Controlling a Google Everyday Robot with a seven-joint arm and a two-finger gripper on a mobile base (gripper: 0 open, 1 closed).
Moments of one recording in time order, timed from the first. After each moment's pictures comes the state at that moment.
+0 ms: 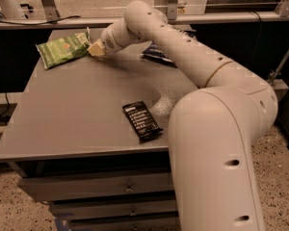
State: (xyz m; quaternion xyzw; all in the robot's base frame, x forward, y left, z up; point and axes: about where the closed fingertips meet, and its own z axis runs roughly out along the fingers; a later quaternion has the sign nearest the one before) arm 0.822 0.157 0.832 -0.47 0.74 0.21 0.43
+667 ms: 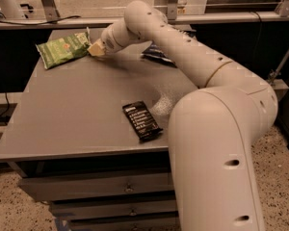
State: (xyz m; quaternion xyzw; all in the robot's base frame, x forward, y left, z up) arm 0.822 0.157 0.832 -0.47 0.74 0.21 0.43
